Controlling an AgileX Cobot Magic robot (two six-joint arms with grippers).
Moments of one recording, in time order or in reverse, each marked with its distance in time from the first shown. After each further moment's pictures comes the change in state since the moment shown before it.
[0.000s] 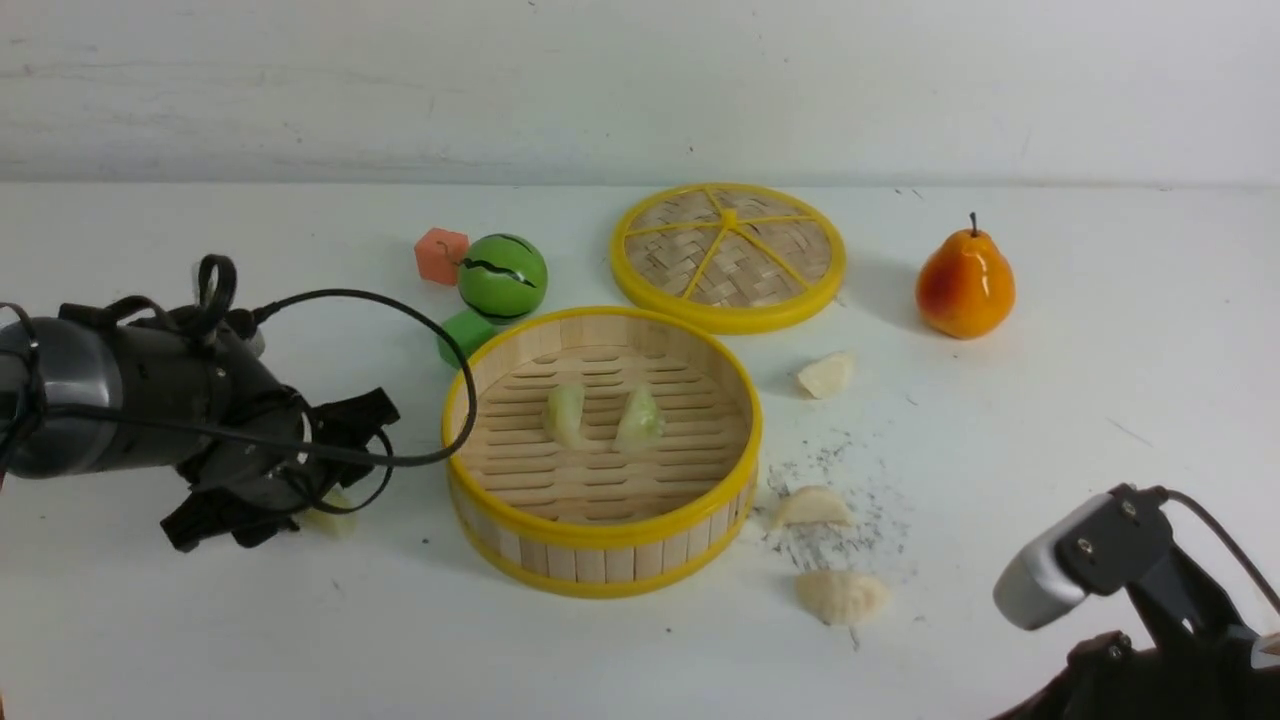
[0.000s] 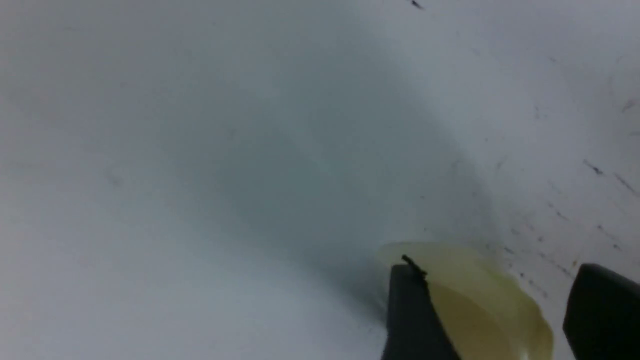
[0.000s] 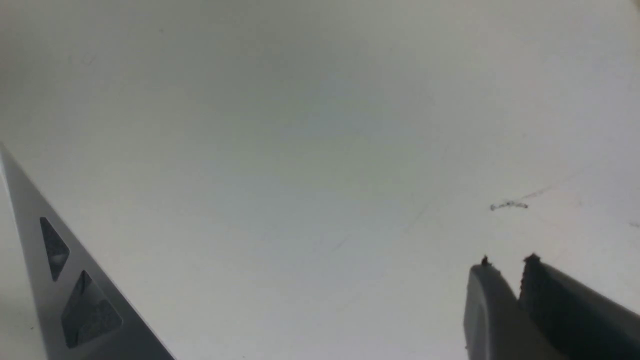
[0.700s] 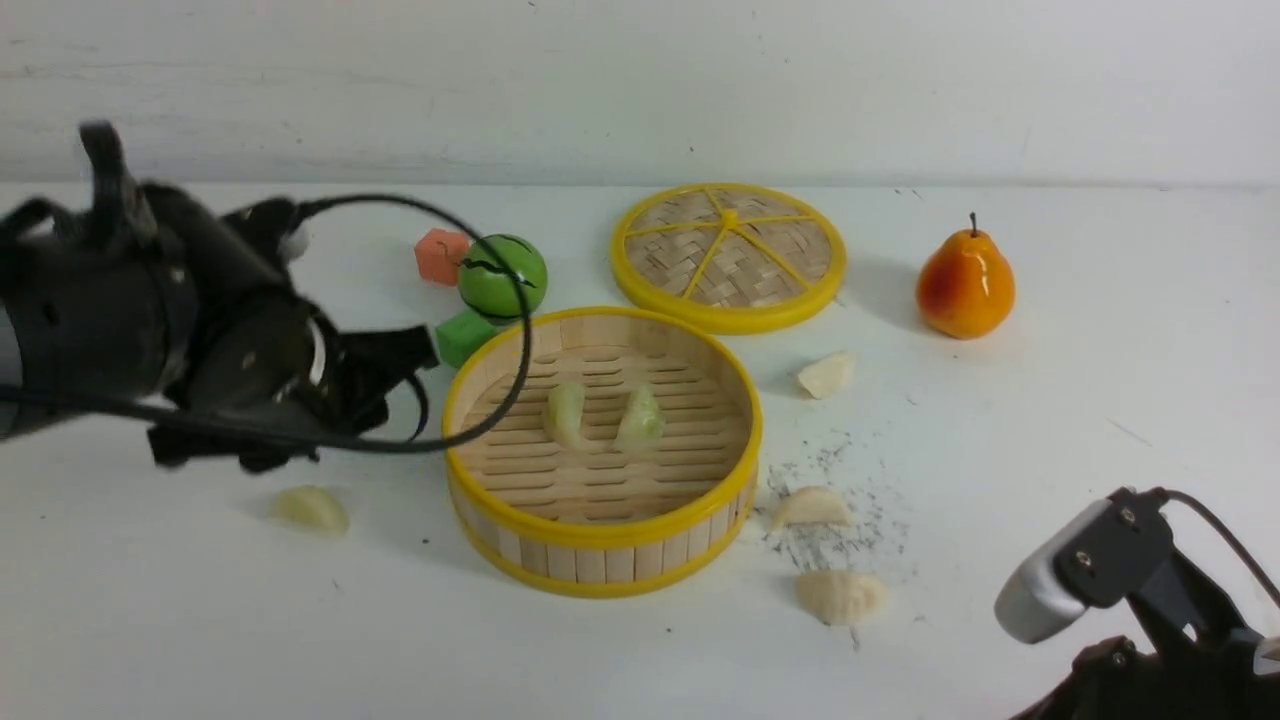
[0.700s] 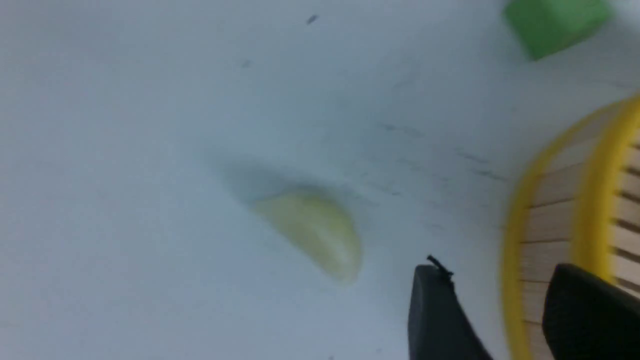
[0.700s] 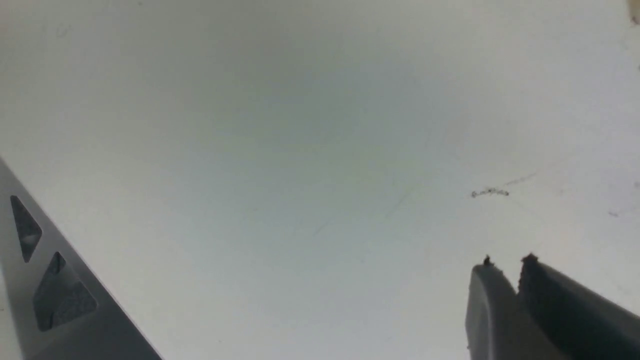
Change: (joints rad) right arm 0.000 0.000 0.000 -0.047 0.000 0.003; left arm -0.107 -0.211 -0.011 -0.115 0.183 0.207
